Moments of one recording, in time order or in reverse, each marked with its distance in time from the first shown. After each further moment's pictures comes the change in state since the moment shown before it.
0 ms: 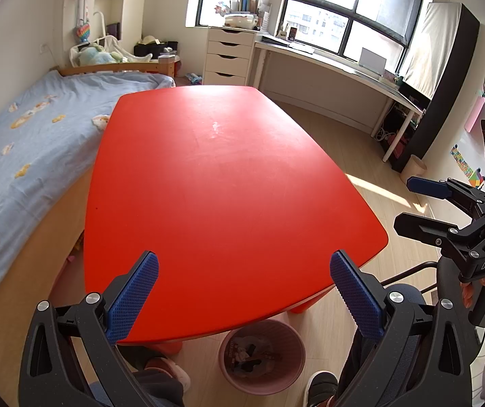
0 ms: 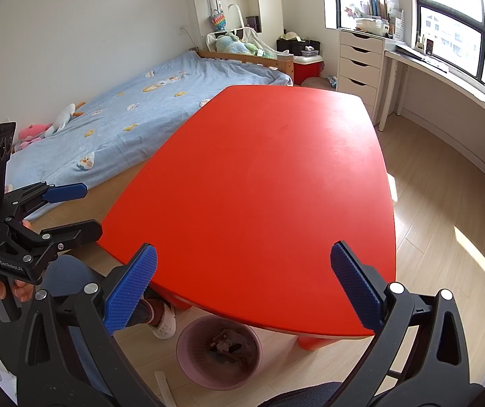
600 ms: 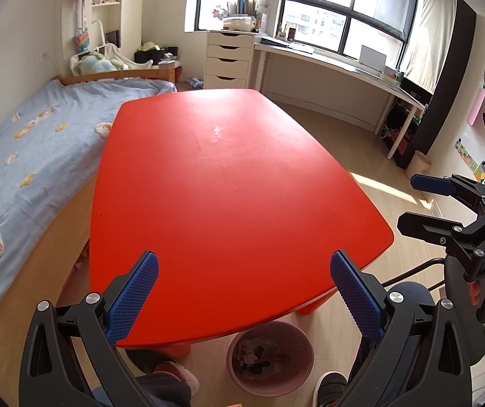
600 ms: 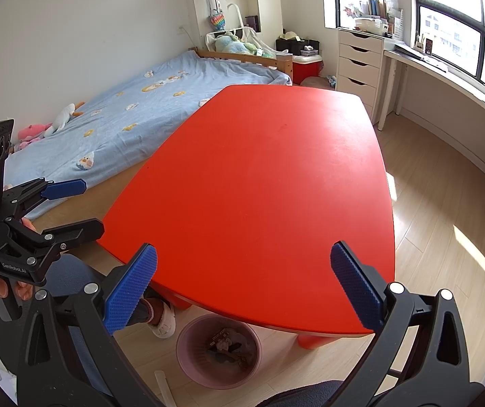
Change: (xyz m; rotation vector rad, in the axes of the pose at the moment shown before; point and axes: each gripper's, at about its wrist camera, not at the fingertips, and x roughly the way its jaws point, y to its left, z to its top) left arm -0.001 -0.008 -0.002 0.036 -0.011 0.039; right arm 0.000 0.000 0.001 -0.001 0.000 0.001
